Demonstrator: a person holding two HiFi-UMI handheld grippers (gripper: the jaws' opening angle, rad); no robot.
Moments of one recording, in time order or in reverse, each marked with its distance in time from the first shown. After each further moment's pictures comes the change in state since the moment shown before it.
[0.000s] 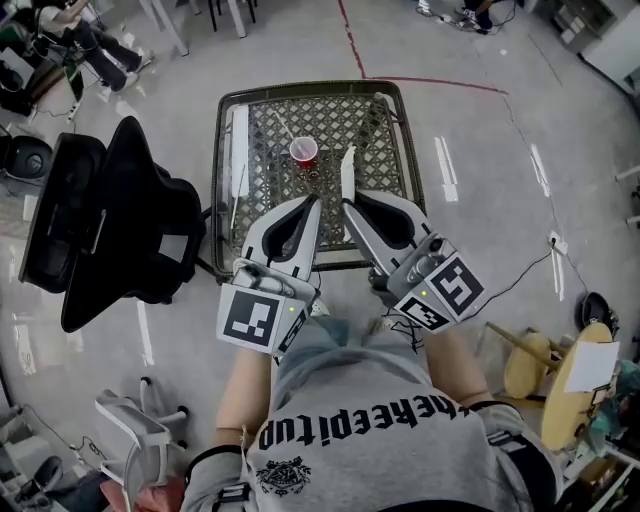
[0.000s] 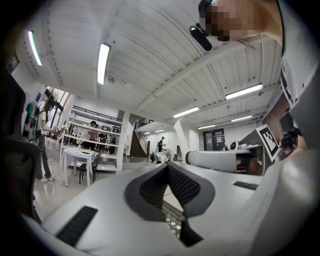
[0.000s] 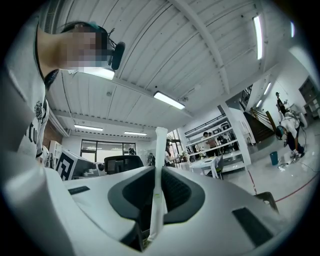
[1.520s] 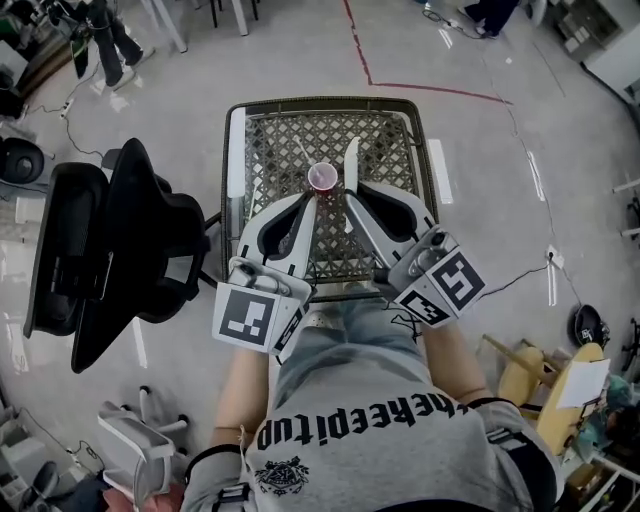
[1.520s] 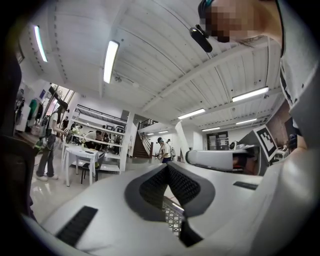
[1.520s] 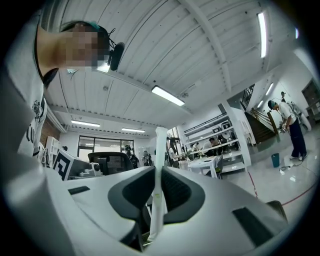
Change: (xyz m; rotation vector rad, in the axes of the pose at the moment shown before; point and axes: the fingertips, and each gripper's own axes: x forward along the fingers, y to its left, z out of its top) left arm 0.045 0.098 -0.001 -0.038 -0.016 0.030; right arm 0.097 -0.055 -0.002 -0.017 0.028 -0.008
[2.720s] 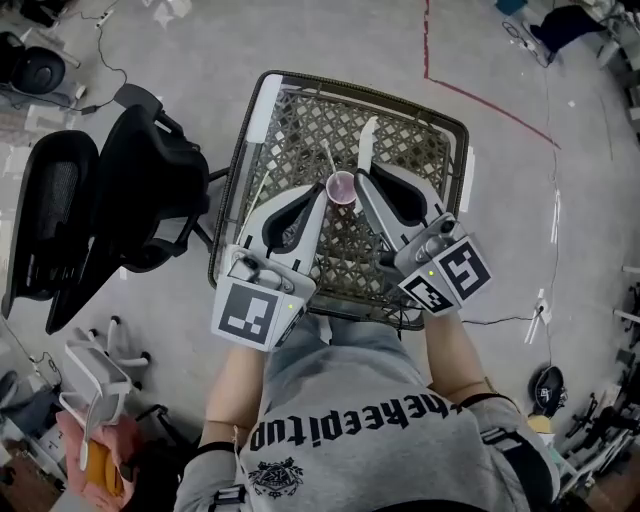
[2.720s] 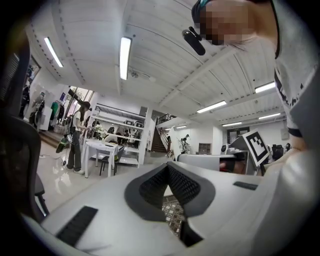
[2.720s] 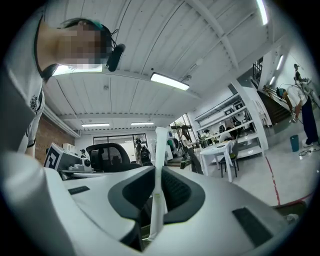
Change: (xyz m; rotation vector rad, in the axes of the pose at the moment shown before) left arm 0.062 0.066 -0.043 -0.052 0.084 0.226; right arm 0.088 -0.091 -0.046 0.082 0.127 0.196
